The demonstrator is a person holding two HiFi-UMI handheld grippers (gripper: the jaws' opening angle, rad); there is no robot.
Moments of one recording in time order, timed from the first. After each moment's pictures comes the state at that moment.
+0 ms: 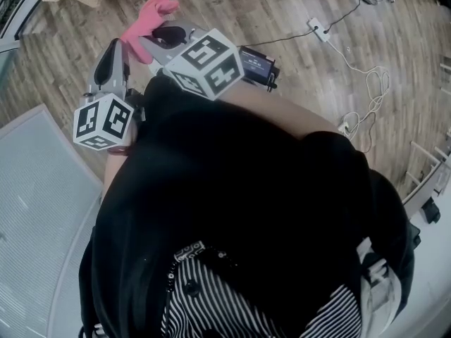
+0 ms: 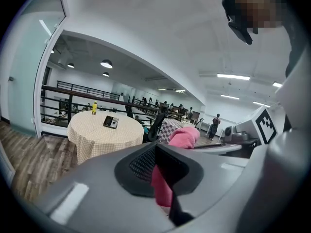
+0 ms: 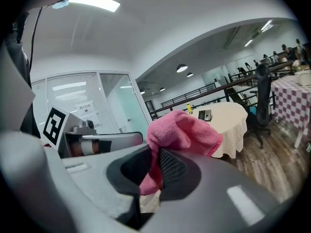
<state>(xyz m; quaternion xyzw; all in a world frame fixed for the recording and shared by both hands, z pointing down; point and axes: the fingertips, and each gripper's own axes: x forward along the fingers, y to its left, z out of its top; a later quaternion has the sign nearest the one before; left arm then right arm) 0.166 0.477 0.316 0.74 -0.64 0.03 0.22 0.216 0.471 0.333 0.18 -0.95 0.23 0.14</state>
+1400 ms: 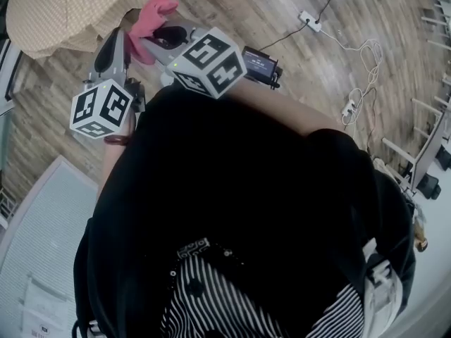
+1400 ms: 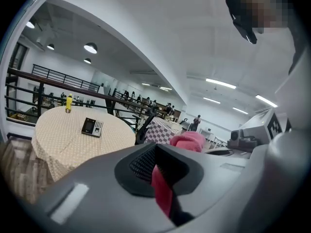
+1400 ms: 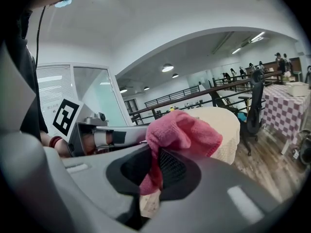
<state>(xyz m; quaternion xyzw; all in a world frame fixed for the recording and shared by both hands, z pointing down) 0.024 0.226 0.336 0.81 -0.53 0.02 0.24 0.067 0.256 0.350 0.28 -0.92 0.23 0.16</state>
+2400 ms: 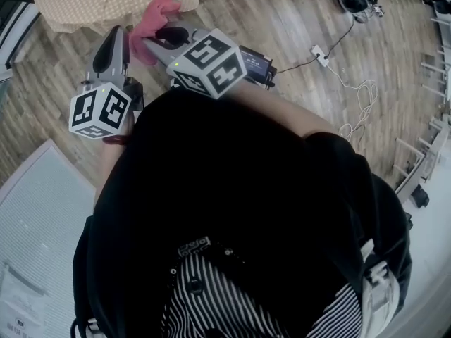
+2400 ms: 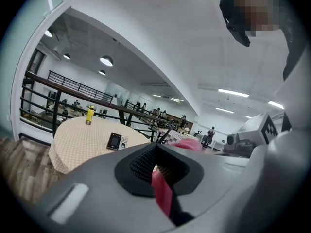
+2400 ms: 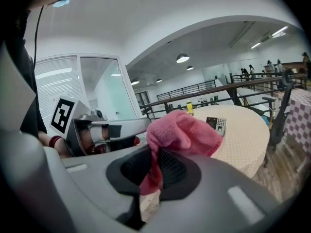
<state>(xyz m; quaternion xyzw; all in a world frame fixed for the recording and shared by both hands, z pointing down) -0.158 0.178 0.341 0.78 -0.59 -0.03 0.22 -0.107 0.199 0.371 0.20 -0.94 0.21 0.20</state>
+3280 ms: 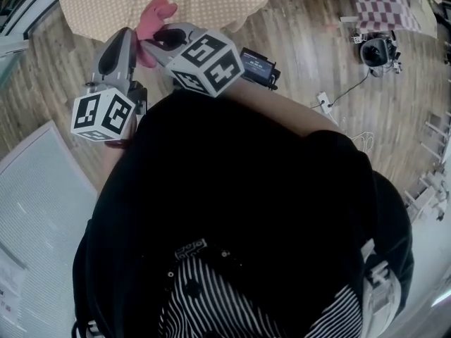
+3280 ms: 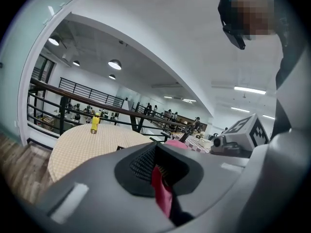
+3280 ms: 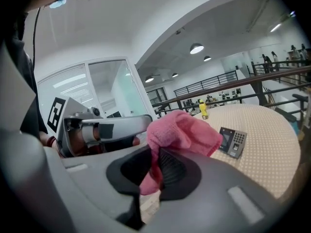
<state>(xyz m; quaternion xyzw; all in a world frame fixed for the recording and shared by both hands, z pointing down) -0.247 -0.035 0.336 0.72 -0.66 -0.03 0.22 -0.217 -0.020 0.379 0.06 -0.95 0.23 0.21</state>
